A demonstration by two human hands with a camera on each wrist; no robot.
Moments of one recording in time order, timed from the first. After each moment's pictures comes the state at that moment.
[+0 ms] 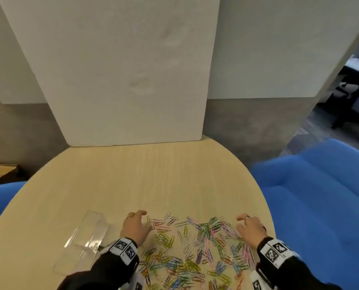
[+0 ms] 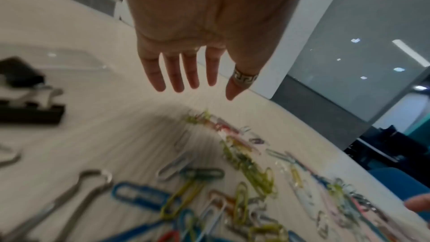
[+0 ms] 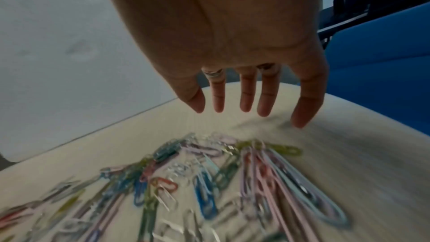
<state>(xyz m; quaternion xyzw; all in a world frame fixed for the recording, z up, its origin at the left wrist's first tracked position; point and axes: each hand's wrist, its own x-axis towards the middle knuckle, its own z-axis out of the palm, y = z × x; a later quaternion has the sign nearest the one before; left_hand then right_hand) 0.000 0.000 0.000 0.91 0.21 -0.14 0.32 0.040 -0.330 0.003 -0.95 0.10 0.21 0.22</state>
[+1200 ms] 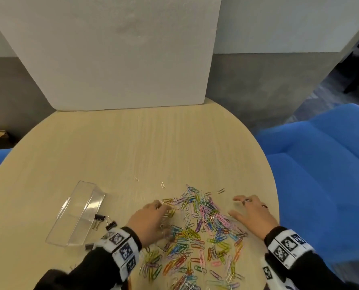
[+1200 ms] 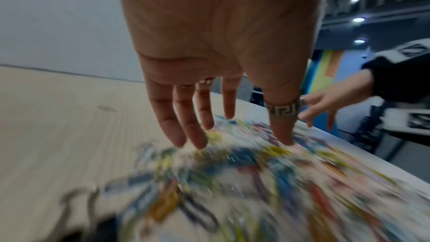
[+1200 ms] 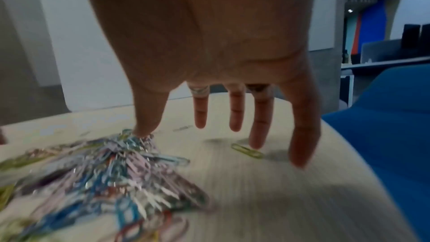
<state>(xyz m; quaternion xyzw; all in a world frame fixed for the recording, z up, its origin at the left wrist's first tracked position) -0.041 -0.035 0.023 0.94 -0.09 -0.27 0.18 0.005 -0.332 0.013 -0.95 0.00 0.26 0.16</state>
